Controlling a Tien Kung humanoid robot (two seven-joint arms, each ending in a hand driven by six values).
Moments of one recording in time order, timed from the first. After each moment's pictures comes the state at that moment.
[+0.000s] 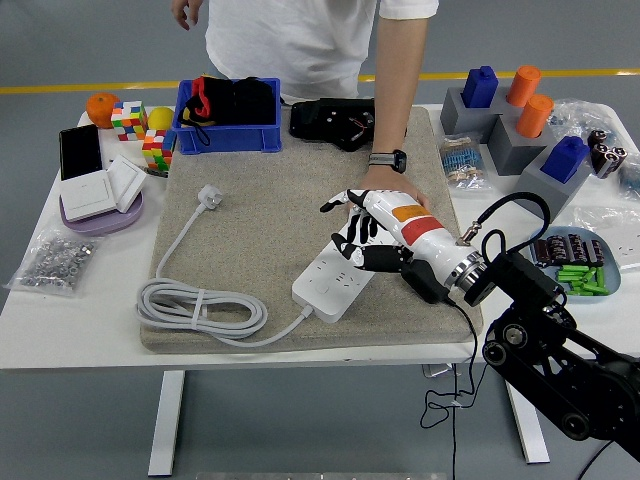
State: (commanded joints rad) left arm -0.13 0.06 -1.37 -0.18 1.65 -0.14 0.35; right arm 0.41 -0.17 0.85 1.40 -1.89 -0.15 0.08
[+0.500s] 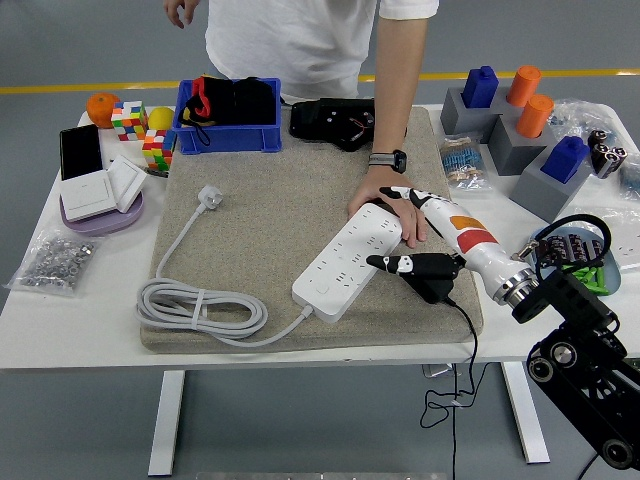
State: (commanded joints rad) left arm -0.14 0.05 -1.37 -0.18 1.65 -0.14 0.35; right arm 0.22 -0.23 1.03 1.44 -1.90 -0.11 0.04
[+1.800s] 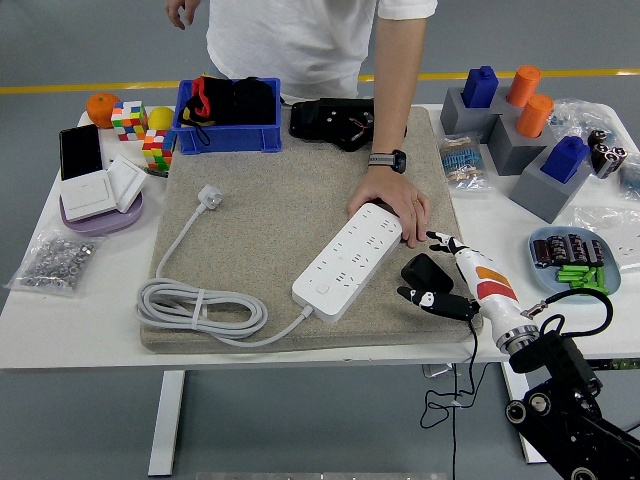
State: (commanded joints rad) left arm -0.14 0.05 -1.37 -0.18 1.65 -0.14 0.35; right arm 0.17 -0.15 0.92 1.20 -1.87 -0.44 0.01
